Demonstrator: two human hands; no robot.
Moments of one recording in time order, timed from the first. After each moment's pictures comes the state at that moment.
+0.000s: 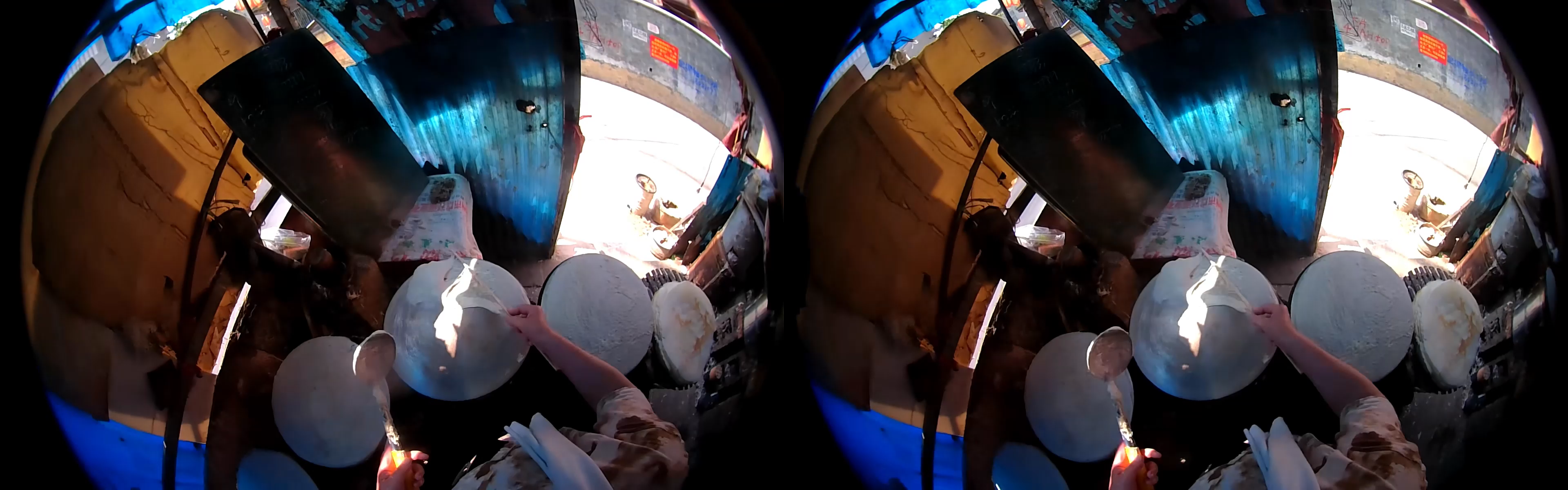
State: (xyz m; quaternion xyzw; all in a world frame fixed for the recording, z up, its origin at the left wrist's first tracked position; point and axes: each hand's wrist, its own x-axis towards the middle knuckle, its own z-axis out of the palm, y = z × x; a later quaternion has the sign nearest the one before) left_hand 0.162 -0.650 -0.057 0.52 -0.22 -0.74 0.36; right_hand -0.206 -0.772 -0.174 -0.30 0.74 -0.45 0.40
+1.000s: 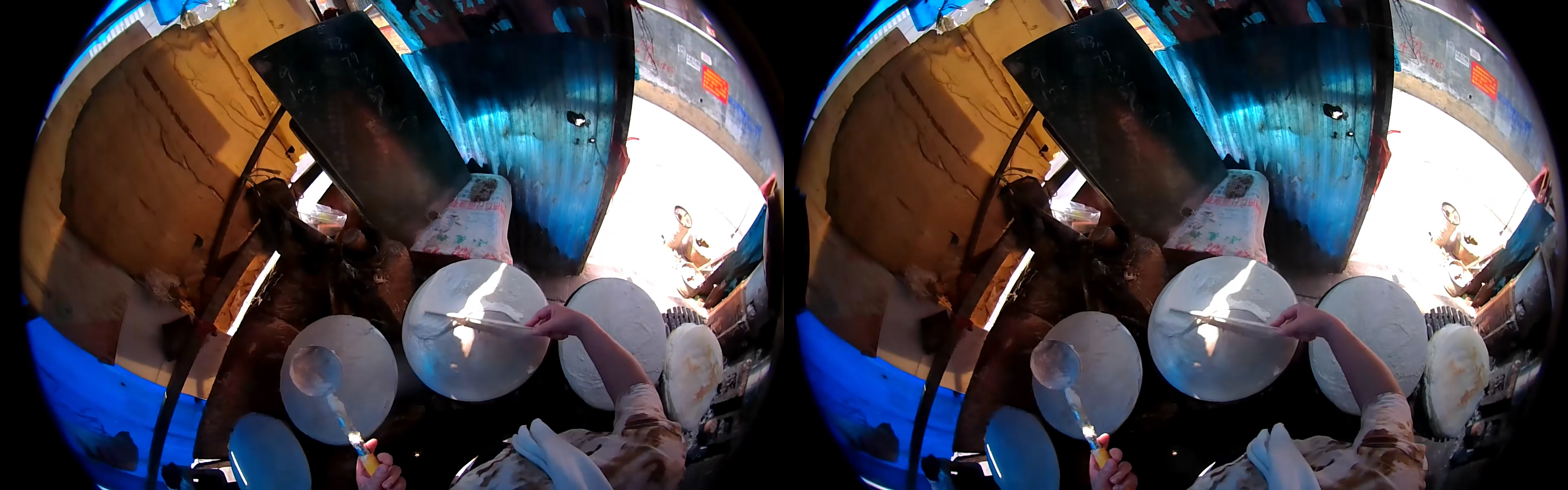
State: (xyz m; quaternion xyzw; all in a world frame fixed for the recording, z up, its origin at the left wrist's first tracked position) left_hand 0.147 -0.631 -0.010 0.42 -0.08 -0.70 0.58; right_hand -0.273 -0.799 -0.141 -0.43 0.55 -0.25 0.67
